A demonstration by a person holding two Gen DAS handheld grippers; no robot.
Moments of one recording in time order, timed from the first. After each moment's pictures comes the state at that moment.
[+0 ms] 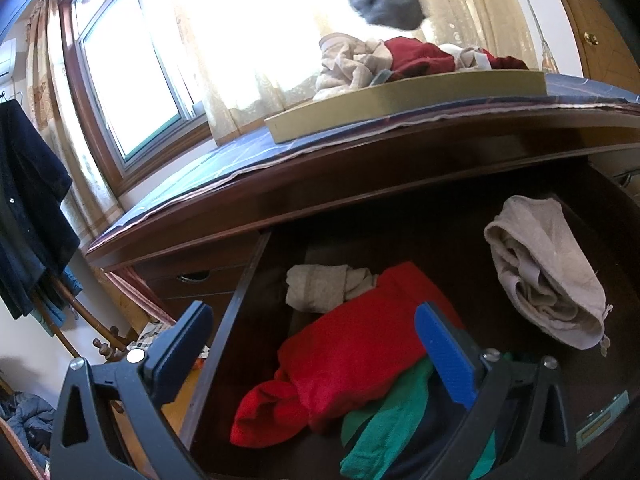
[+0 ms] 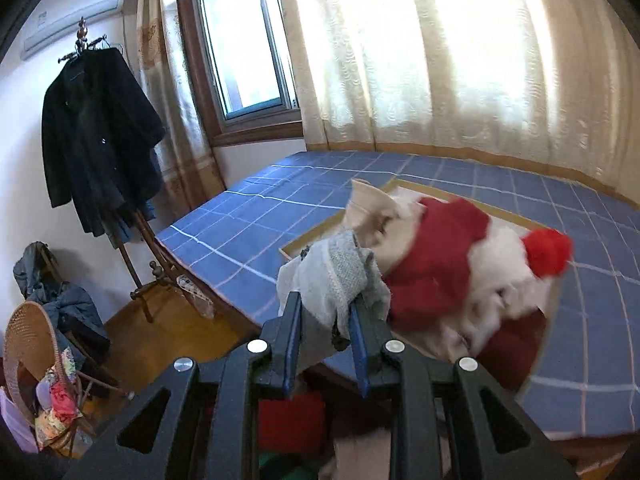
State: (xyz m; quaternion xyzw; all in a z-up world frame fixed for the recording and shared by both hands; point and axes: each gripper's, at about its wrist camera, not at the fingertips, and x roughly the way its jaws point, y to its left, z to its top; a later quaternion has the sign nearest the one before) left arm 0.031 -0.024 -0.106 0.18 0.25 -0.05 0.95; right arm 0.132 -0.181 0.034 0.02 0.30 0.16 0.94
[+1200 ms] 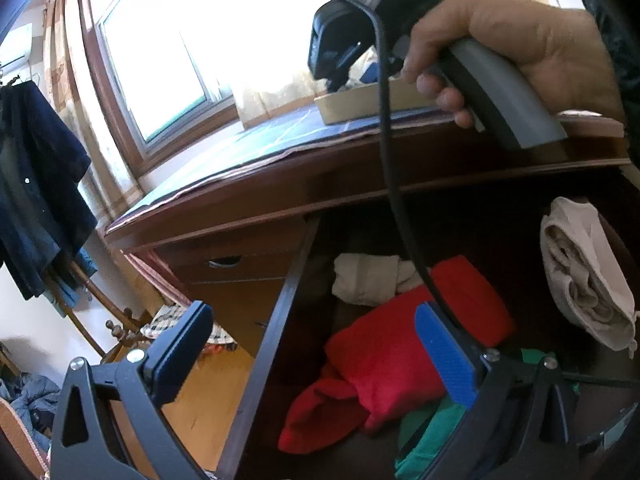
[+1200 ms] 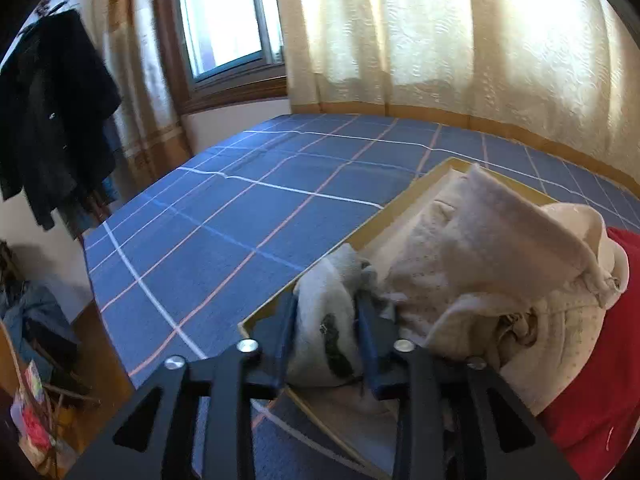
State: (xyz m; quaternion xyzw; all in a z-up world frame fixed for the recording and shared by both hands) left arm 0.049 0.008 -0.105 0.17 0.26 0.00 0.95; right arm 0.295 -0.095 -0.043 -0.01 0.35 0.13 0.93
